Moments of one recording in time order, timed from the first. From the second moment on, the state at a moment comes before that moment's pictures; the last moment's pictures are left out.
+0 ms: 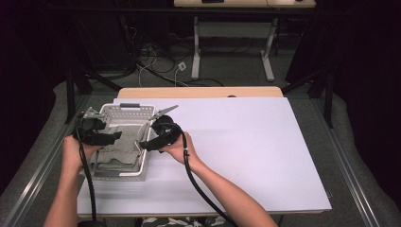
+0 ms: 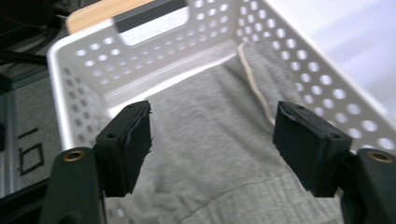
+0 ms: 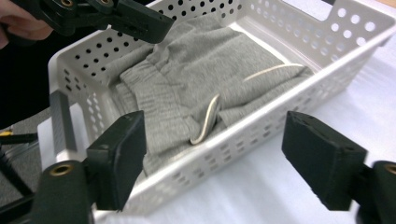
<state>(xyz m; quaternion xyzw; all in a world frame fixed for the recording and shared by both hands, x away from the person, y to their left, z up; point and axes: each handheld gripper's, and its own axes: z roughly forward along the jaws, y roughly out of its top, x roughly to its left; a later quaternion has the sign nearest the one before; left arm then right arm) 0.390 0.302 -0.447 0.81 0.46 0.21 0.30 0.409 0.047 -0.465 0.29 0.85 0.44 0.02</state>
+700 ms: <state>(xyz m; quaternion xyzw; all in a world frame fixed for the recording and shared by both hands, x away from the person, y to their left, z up) 0.384 0.253 -0.445 0.84 0.40 0.19 0.31 0.400 -0.023 -0.460 0.29 0.85 0.44 0.04</state>
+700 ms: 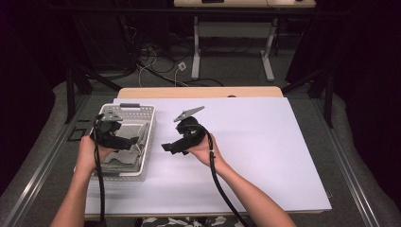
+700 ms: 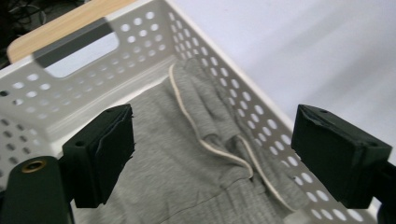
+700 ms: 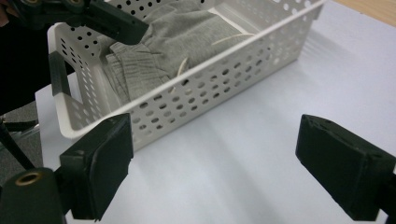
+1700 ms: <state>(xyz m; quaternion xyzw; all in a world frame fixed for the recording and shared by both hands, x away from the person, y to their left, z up) 0.370 0.184 -0.455 0.89 0.32 0.16 0.28 0.383 -0.124 -0.470 0.33 0.86 0.39 0.08</state>
